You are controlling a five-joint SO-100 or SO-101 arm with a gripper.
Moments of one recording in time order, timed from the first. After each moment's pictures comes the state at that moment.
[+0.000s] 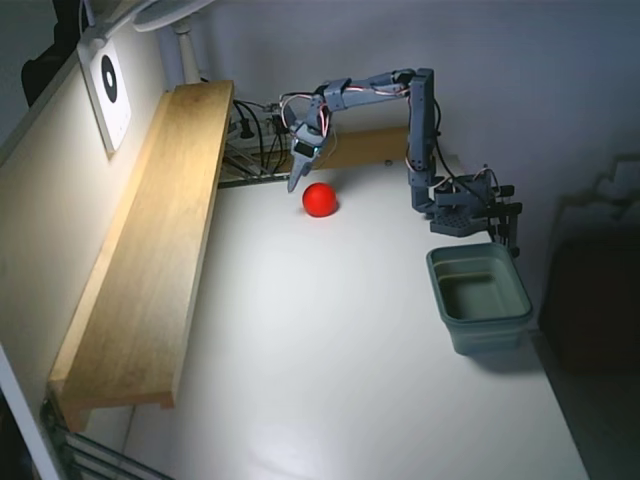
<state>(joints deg) 51.5 90.2 99.1 54.9 -90.1</state>
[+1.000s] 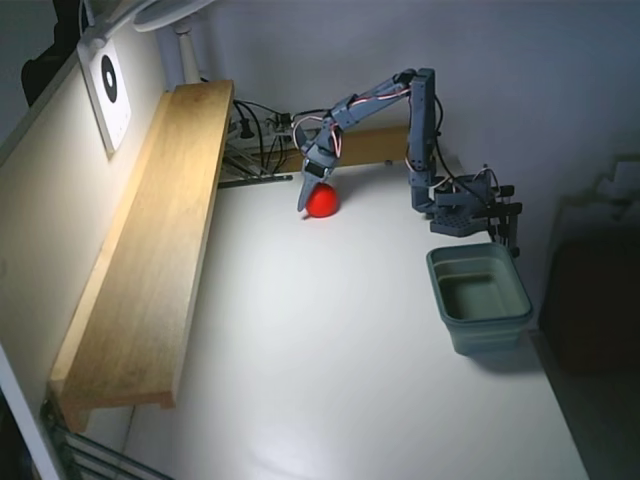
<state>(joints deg) 51.9 91.1 115.8 38.5 -90.1</state>
